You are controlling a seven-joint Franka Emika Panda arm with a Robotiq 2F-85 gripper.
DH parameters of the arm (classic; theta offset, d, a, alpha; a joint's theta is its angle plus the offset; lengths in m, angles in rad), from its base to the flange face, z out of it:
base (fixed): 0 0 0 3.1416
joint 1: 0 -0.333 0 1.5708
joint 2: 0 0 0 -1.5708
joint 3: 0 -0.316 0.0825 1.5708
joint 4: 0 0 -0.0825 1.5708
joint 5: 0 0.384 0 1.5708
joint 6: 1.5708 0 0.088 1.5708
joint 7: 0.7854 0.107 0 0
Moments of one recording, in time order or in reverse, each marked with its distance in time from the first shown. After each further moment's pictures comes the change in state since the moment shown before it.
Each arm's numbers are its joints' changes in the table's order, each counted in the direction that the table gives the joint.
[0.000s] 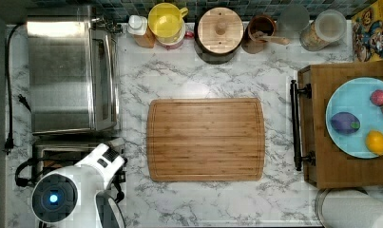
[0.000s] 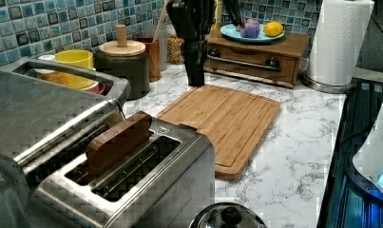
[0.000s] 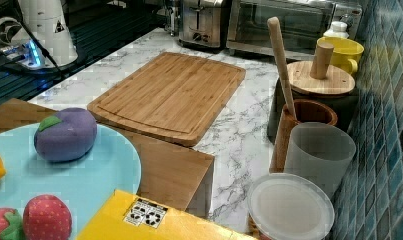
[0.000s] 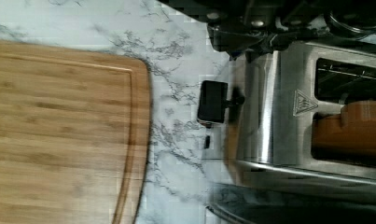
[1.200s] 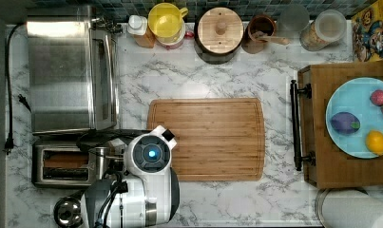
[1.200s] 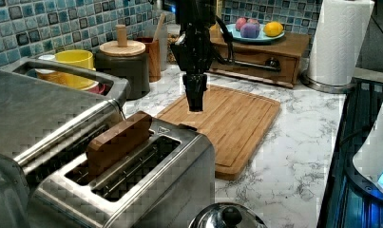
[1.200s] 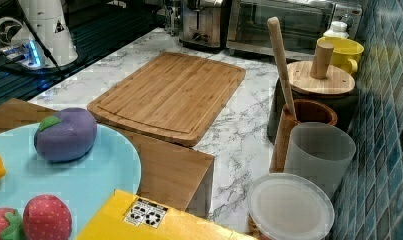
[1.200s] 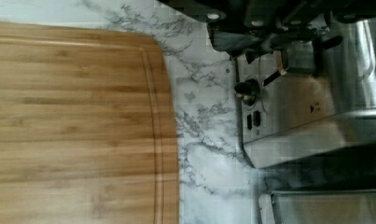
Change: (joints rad) arm 0.009 0.091 0.223 0.137 0.196 0.139 -0.222
